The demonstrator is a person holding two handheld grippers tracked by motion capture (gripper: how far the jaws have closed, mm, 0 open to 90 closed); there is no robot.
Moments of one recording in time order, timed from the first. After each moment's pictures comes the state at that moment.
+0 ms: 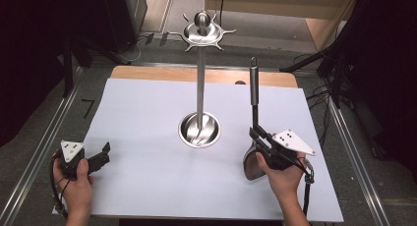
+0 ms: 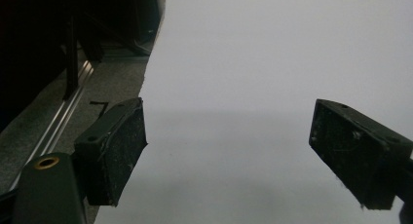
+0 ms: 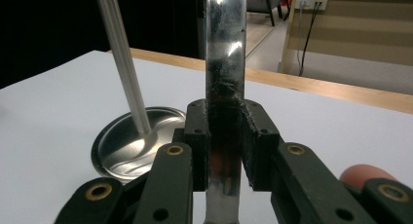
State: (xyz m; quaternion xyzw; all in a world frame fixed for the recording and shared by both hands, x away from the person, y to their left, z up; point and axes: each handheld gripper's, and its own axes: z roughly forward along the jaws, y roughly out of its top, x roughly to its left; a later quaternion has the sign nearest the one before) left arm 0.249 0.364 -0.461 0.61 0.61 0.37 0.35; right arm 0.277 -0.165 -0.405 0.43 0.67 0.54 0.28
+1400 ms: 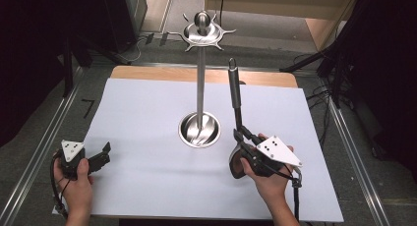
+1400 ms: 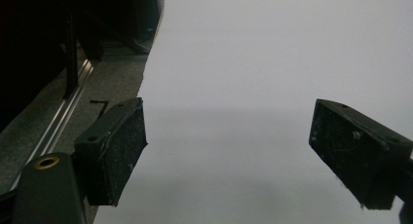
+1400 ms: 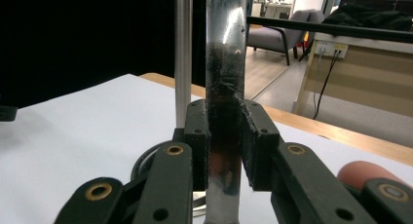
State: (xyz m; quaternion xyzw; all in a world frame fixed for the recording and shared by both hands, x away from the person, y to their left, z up) left arm 0.250 0.364 -0.461 0.61 0.61 0.37 0.35; right arm 0.255 -0.126 -0.389 0.36 0.67 0.58 0.31
